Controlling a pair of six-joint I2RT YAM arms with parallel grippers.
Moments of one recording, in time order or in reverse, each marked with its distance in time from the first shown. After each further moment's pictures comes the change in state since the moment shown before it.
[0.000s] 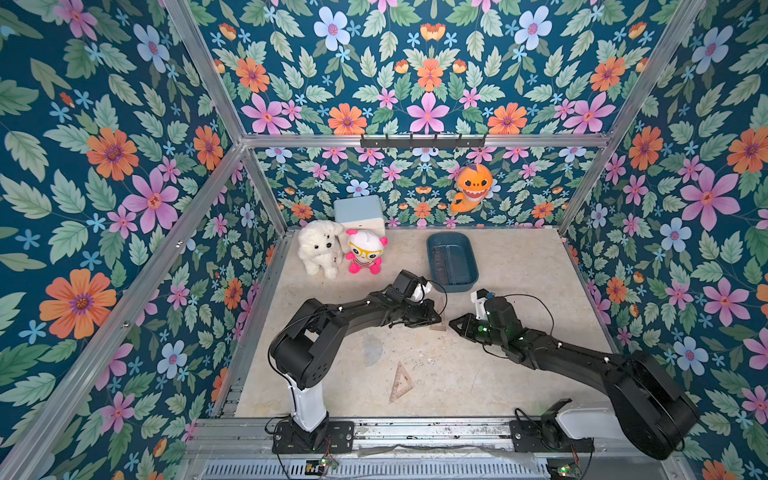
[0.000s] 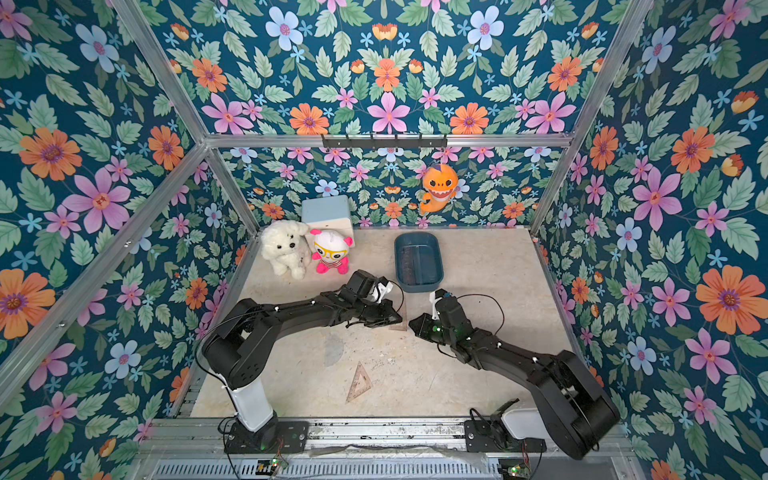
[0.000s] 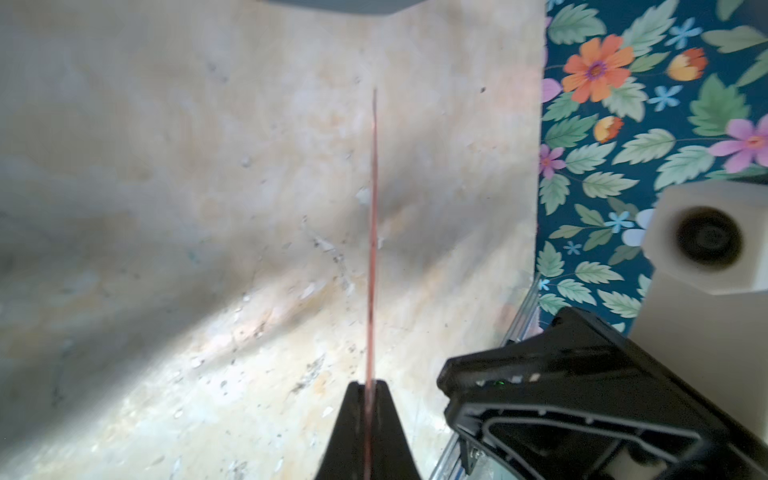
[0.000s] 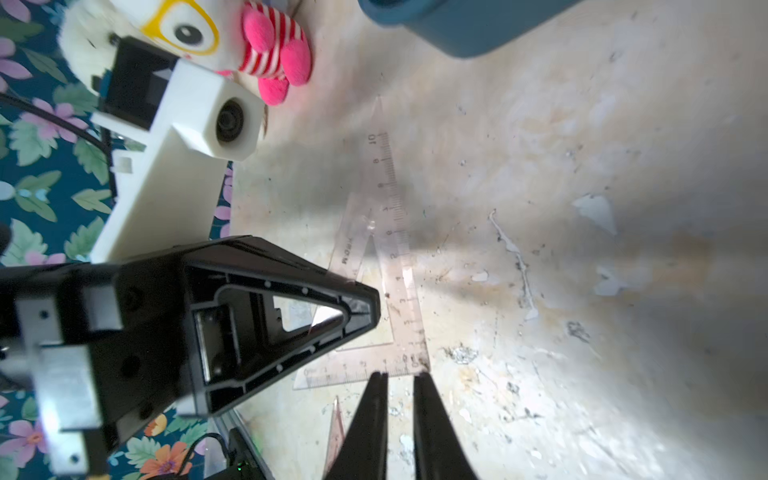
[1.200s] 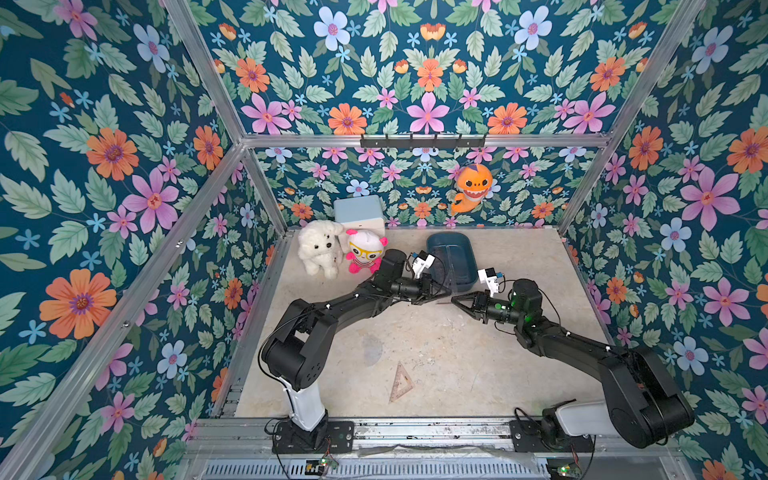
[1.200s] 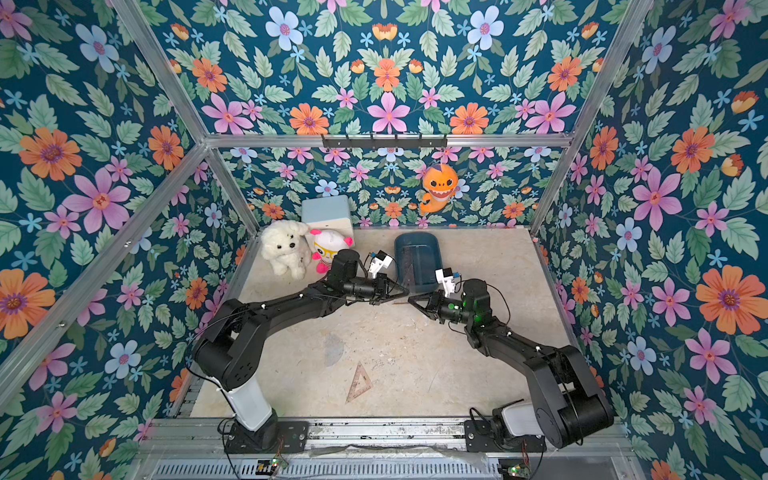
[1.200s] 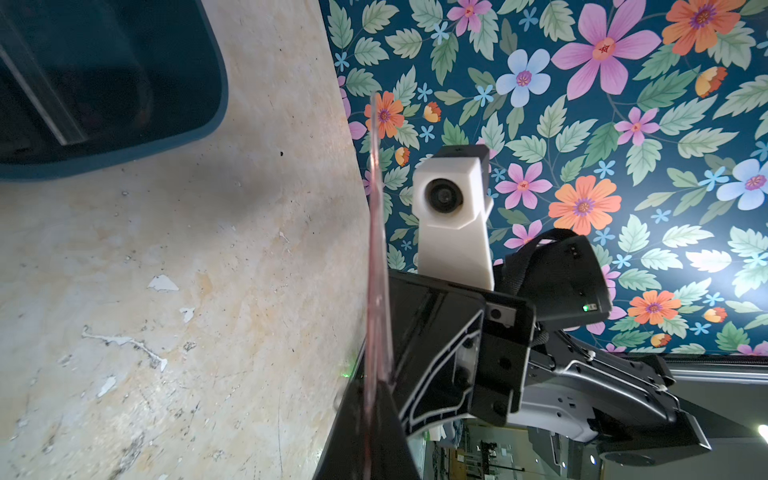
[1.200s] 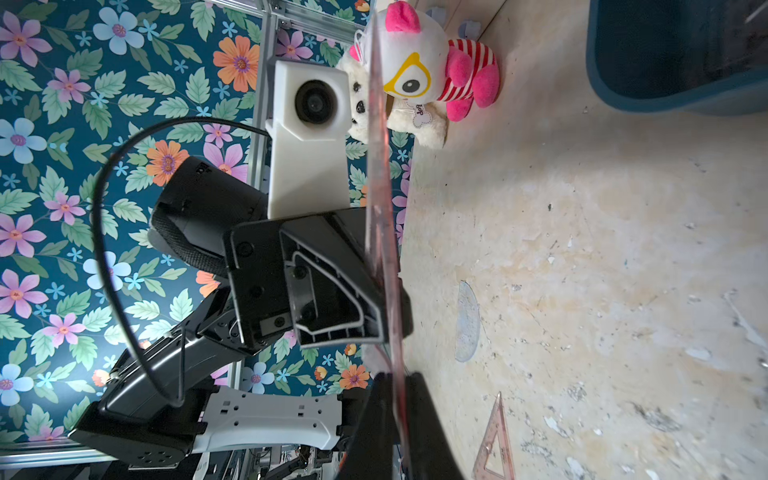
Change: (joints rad) left arm 0.078 -0.031 0.022 0.359 0.327 -0.224; right arm -0.215 0.095 0.034 0.451 -0.543 0.252
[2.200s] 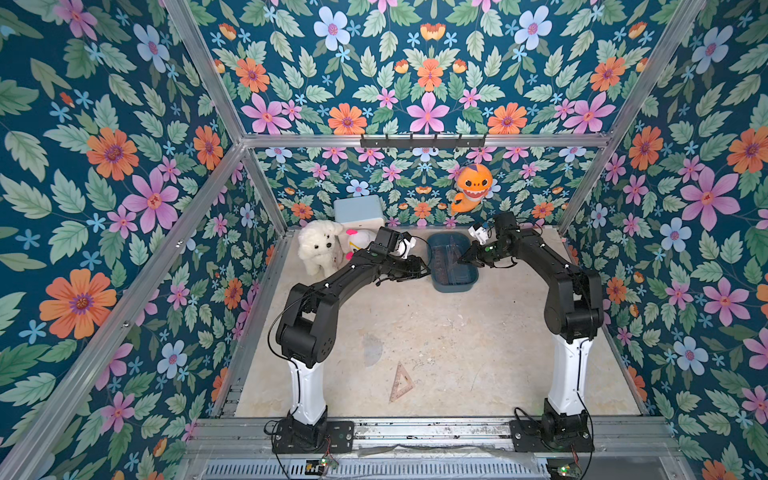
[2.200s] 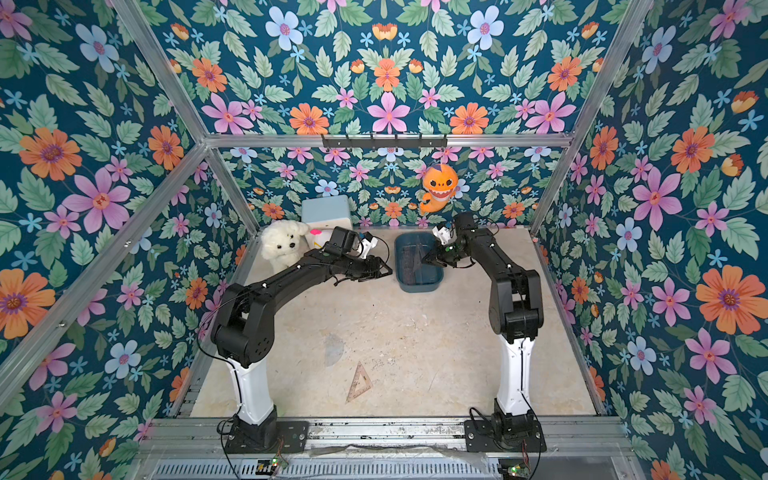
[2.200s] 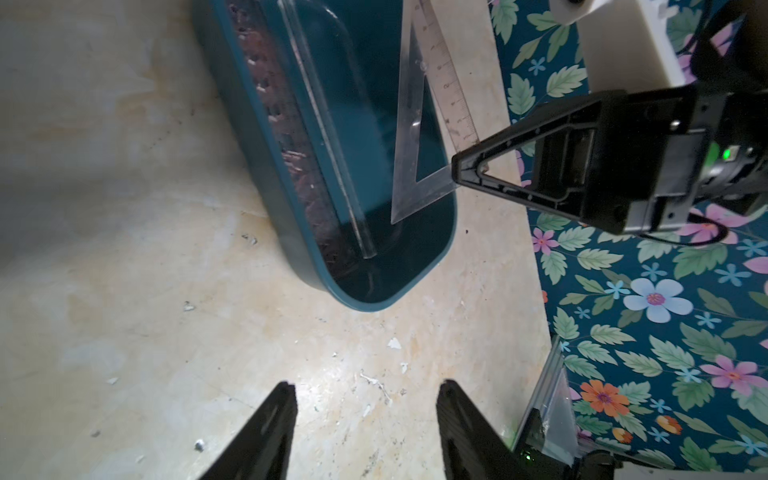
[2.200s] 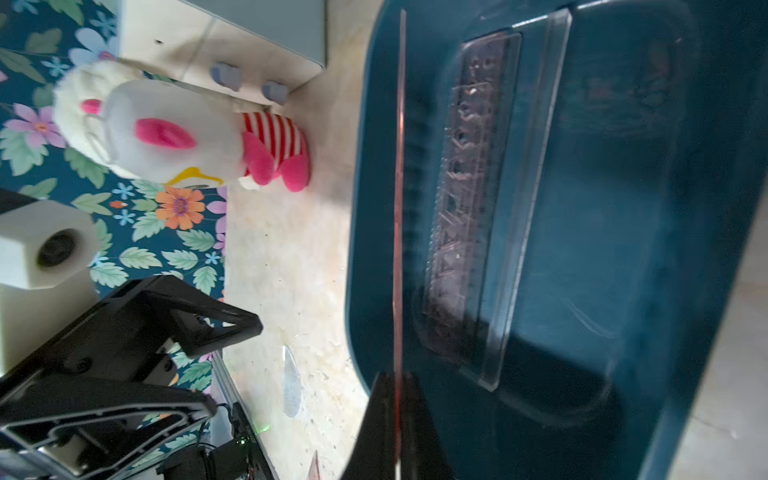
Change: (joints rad) left arm 0.140 0.184 0.419 -0.668 -0.333 0.500; right arm -0.170 0.814 1.319 -1.364 0.142 -0.902
